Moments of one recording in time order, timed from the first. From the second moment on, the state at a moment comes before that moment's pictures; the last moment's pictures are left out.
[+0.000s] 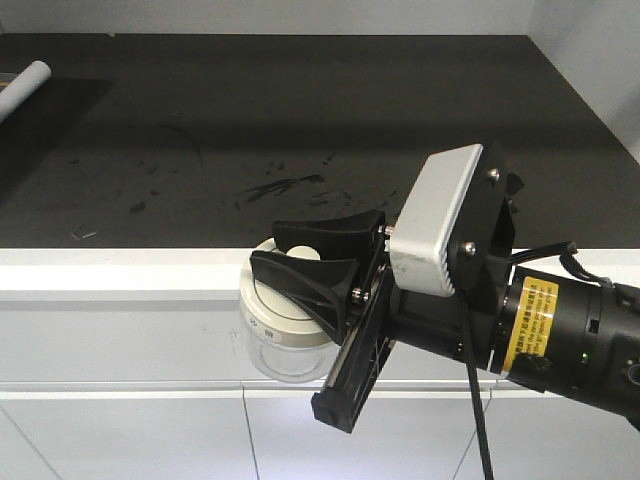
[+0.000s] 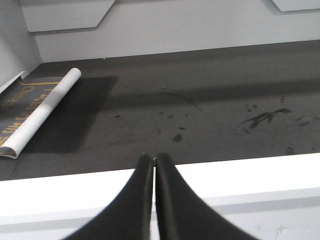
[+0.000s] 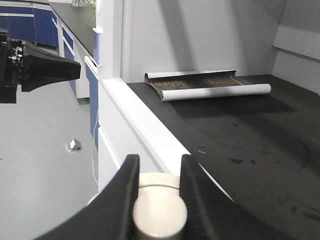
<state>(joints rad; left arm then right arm) -0.03 0.41 -0.42 0.09 0.24 -0.03 0.69 1.17 -0.74 -1.07 -0.47 0.87</state>
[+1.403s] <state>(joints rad) -0.03 0.41 -0.42 0.09 0.24 -0.03 0.69 1.17 -0.74 -1.07 -0.47 0.87</state>
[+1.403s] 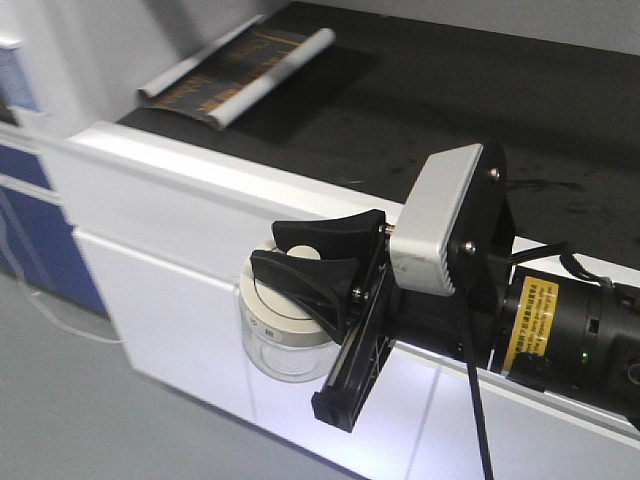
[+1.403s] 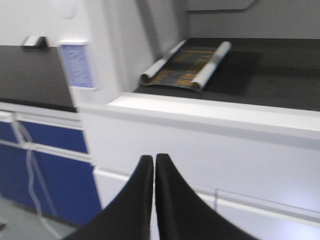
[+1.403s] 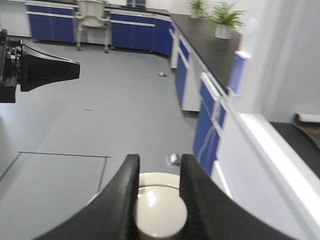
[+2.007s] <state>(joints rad) -0.03 0.41 -0.42 0.09 0.24 -0.03 0.69 1.17 -0.74 -1.07 -0.47 0.87</state>
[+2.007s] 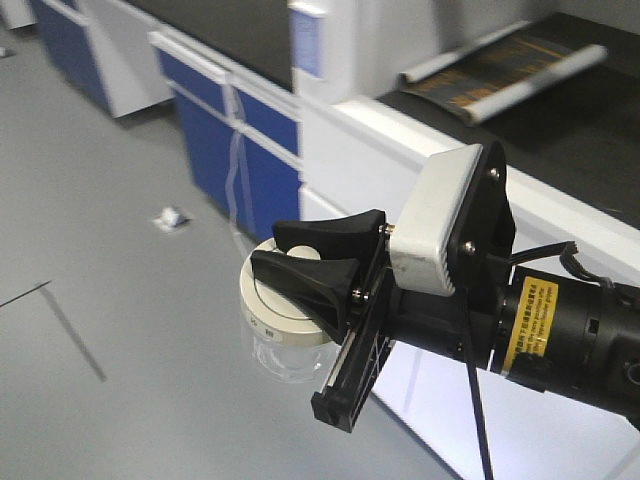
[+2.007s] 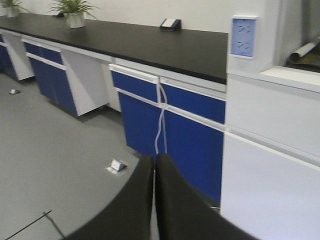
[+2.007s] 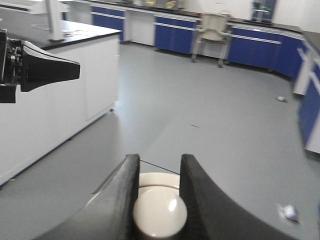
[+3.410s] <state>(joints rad) -0.03 0.41 -0.42 0.09 0.24 -0.03 0.69 1.17 -0.74 -1.07 -0.47 0.87</state>
